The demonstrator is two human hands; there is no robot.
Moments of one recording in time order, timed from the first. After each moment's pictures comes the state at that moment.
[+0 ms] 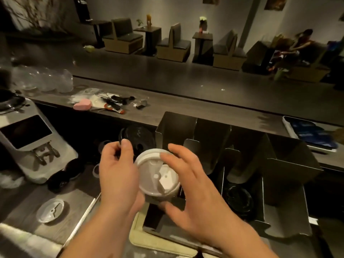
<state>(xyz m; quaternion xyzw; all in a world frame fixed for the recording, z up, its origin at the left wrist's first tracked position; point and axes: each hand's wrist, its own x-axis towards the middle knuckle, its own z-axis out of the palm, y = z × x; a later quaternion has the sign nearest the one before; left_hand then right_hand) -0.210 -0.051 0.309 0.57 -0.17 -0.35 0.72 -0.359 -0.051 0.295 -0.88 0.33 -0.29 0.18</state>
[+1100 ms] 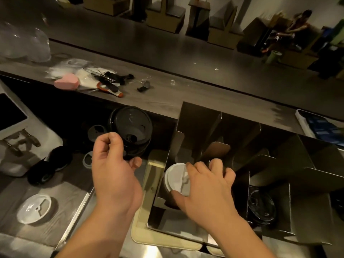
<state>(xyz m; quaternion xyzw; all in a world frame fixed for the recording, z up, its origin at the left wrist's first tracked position) -0.139 -0.099 0.268 0.48 -0.14 -0.41 0.76 -0.298 -0.106 0.258 -0.78 0.62 0.05 0.05</state>
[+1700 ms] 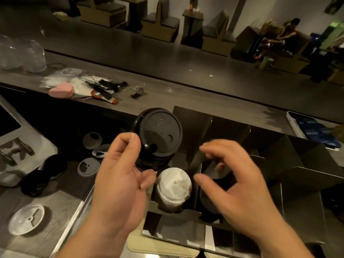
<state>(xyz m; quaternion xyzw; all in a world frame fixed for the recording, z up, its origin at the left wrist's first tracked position) -0.158 -0.078 0.297 0.39 -0.21 -0.57 0.69 -0.350 -0.098 0.300 -0.79 0.48 -0.34 0.18</state>
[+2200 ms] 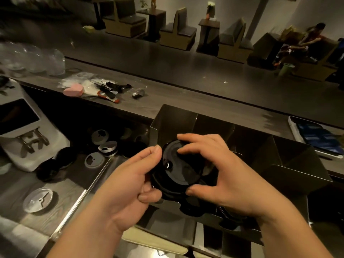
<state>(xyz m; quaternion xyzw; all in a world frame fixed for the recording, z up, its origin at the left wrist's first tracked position) -0.210 -0.053 0.304 0.41 -0.20 -0.71 0.53 -0.412 -0.118 0.329 -0.89 0.32 -0.17 0.28</state>
